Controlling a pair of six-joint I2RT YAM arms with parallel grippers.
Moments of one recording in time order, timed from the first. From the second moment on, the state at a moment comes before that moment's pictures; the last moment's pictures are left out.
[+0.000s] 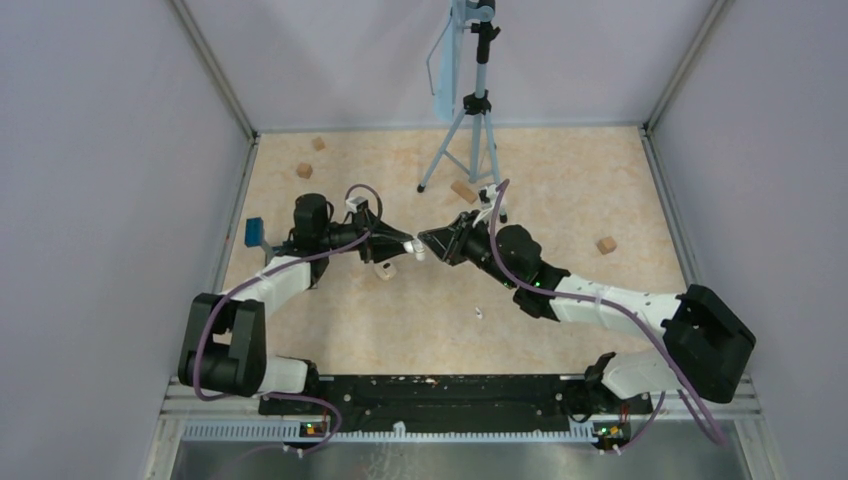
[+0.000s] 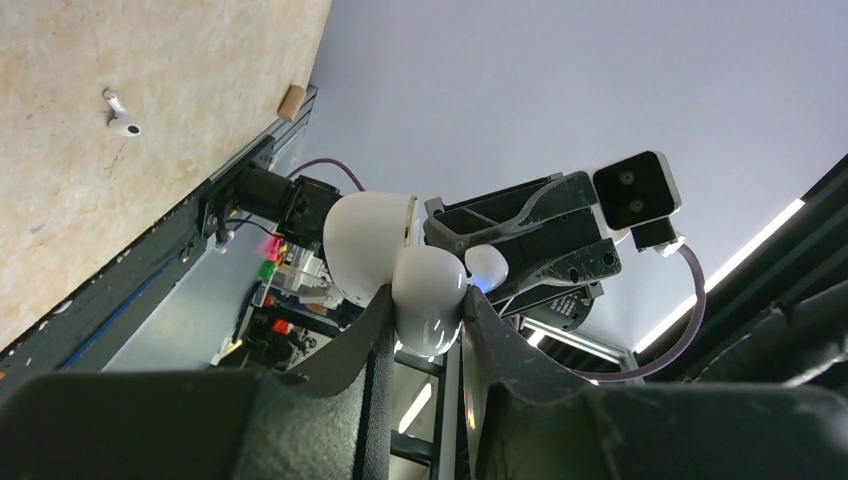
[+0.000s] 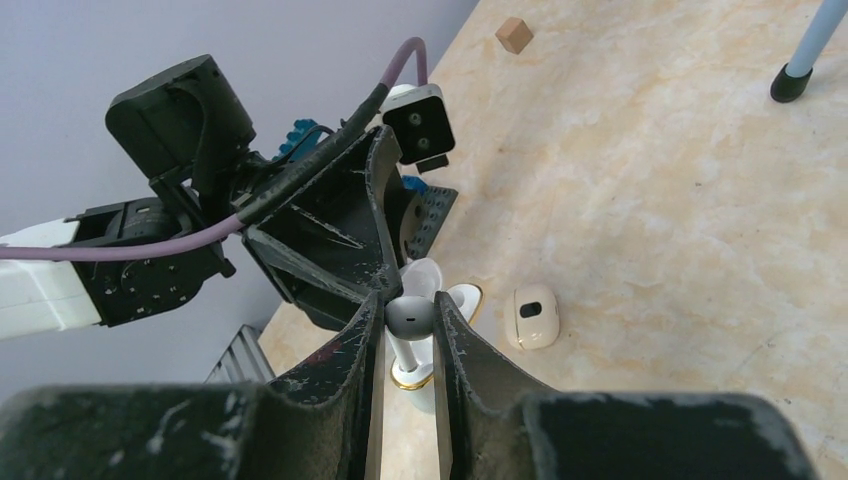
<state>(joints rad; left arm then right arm) -0.17 1.37 0.65 0.34 1.14 -1.59 0.92 1.31 0.71 0.59 0.08 0.68</state>
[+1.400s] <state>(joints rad) -0.17 1.37 0.63 0.37 1.13 -1.65 0.92 1.36 0.71 0.60 0.09 0.67</state>
